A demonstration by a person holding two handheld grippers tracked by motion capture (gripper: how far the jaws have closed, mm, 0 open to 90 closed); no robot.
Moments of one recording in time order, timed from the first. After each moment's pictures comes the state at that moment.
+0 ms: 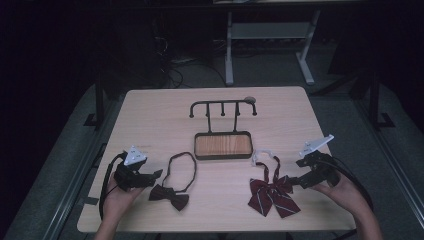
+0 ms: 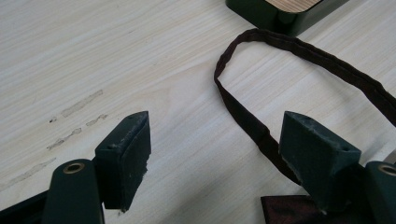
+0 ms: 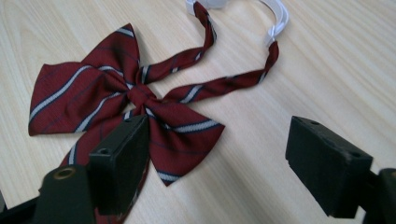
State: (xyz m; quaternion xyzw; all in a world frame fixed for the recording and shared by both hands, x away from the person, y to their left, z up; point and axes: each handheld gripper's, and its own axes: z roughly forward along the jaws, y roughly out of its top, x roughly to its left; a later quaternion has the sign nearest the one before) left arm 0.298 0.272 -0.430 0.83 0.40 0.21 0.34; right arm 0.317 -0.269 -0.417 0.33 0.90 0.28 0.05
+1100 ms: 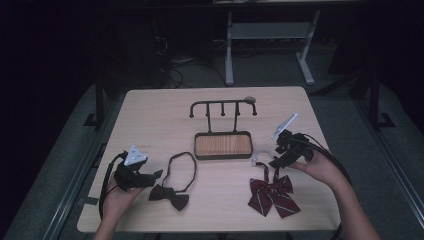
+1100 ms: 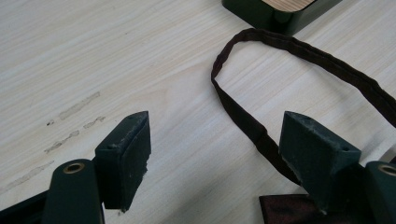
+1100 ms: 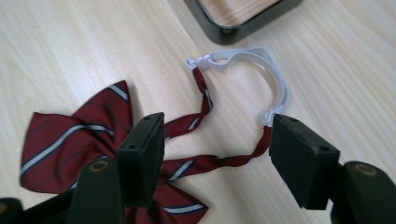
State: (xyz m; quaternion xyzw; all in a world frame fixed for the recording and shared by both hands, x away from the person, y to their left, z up) left arm 0.299 0.272 -0.430 0.83 0.39 0.20 0.34; right arm 0.376 -0.206 -0.396 0.27 0.94 0.20 0.03
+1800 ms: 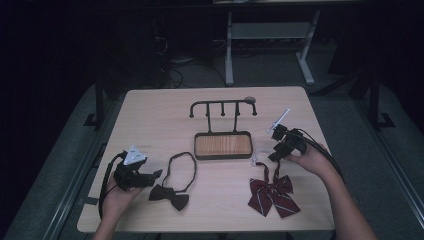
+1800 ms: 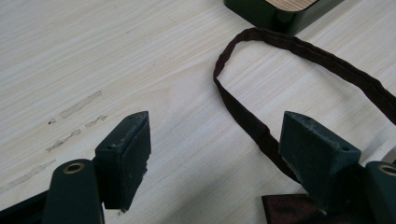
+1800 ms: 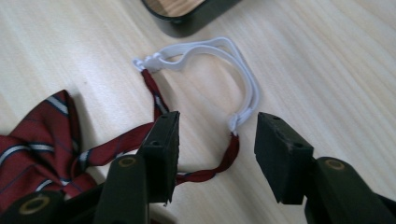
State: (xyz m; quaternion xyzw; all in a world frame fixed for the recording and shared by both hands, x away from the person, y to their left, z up) left arm 0.300 0.273 -0.430 0.83 0.39 0.20 0.34; right arm 0.408 -0.204 -0.416 0.31 0.94 0.17 0.02
